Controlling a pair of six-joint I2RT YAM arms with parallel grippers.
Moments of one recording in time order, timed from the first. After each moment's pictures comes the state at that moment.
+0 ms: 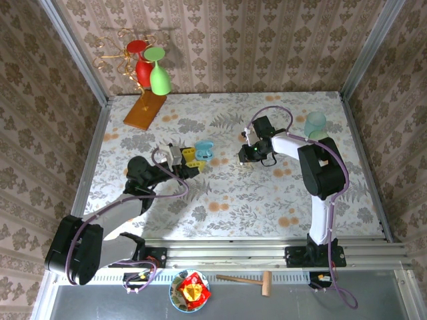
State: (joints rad) left arm -0.43 1.16 0.40 0.95 0.88 -0.12; right arm 0.32 2.01 1.29 -0.43 -0.40 0.17
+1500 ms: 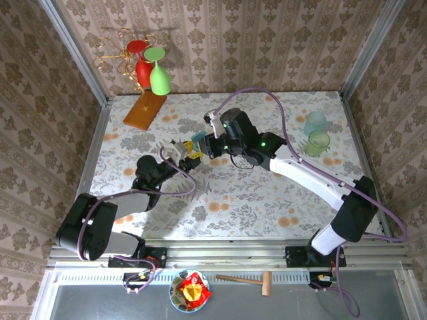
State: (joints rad) left arm -0.44 1.36 0.39 1.07 0.57 0.04; right arm 0.77 1.58 1.46 -0.43 -0.14 0.34
